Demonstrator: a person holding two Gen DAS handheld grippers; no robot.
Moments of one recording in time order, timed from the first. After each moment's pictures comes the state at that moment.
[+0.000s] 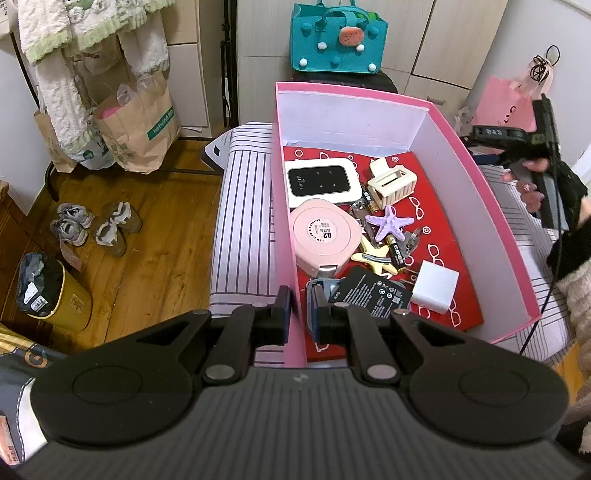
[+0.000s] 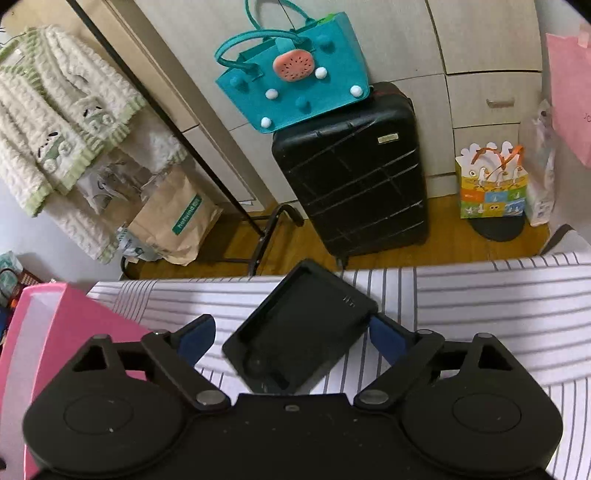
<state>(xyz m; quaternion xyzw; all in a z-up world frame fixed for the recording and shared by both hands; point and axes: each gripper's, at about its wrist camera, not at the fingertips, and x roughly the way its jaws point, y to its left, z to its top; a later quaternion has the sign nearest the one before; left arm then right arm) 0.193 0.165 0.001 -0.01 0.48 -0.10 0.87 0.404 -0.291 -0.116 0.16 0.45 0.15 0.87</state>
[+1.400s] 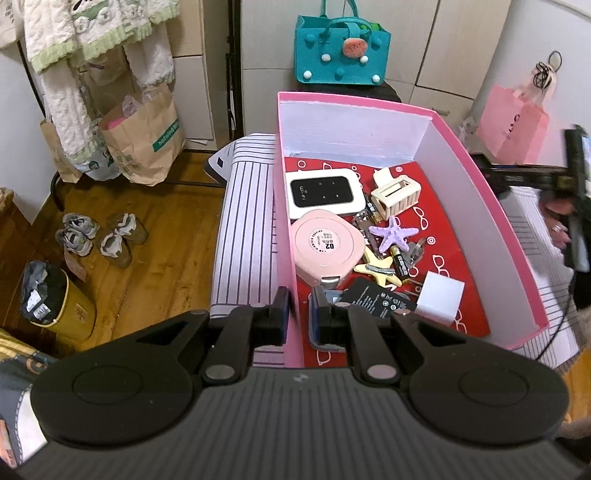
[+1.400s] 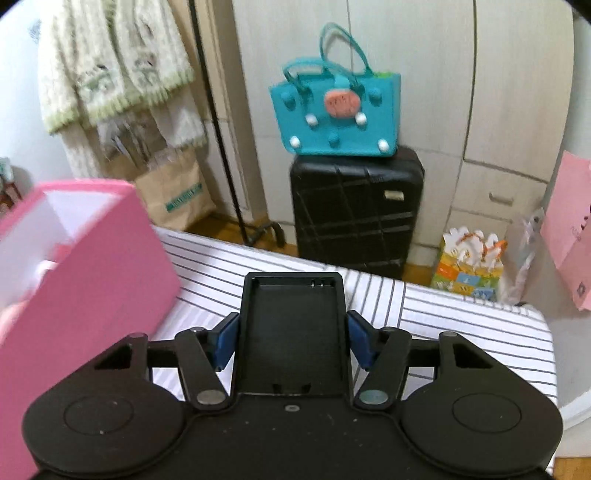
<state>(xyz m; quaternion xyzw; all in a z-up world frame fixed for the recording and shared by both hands) 0.192 0.161 -0.004 -0.02 0.46 -0.09 0.89 0.328 -0.265 -0.082 -0.01 0.37 0.17 0.92</state>
